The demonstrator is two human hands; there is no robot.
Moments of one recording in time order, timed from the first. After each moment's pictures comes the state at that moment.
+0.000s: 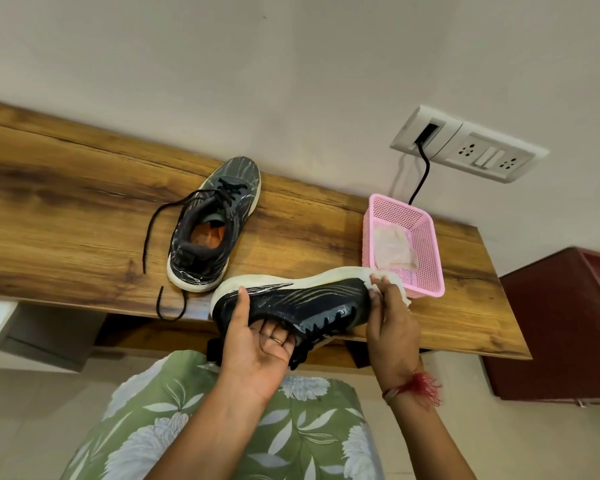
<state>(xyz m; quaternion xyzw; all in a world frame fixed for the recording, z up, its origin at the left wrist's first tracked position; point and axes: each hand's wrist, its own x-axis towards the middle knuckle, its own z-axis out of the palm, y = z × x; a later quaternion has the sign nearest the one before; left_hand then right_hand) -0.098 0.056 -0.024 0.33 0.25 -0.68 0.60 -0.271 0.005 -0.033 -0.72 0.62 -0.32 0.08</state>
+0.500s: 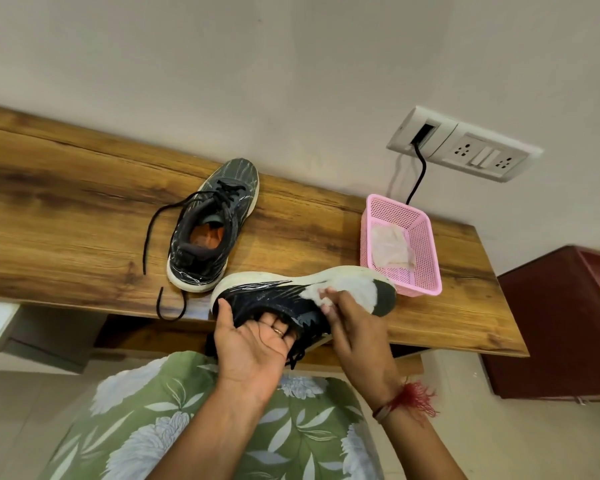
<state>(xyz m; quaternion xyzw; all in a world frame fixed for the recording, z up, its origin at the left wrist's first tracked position) -0.100 0.058 -0.023 0.26 0.22 -0.67 0.66 -0.241 0.028 -0.013 -0.81 0.50 -0.26 0.18</state>
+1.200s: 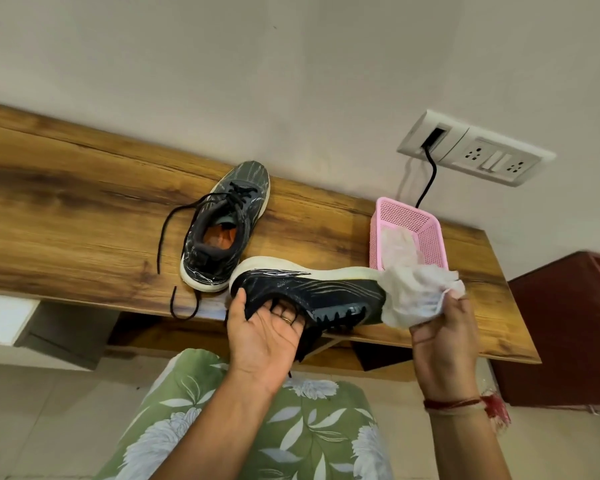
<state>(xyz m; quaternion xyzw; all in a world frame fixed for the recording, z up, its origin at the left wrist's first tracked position) -0.091 0.056 -0.018 0.23 0.21 -0.67 0.67 -0.283 0.004 0.014 -0.28 0.49 -0.65 0.51</state>
